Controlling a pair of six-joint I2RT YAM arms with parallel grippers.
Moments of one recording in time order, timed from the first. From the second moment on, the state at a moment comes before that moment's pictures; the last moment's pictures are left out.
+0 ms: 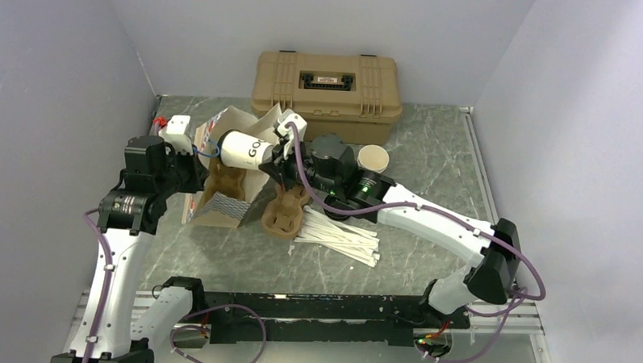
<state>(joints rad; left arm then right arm) -0.05 0.85 1.13 -0.82 0.18 -0.10 1.03 1.51 1.38 -0.03 -0.06 0.12</state>
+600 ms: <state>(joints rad) -0.05 0.91 1.25 -0.87 0.08 -0.24 1.03 1.23 1.23 0.00 0.07 0.10</state>
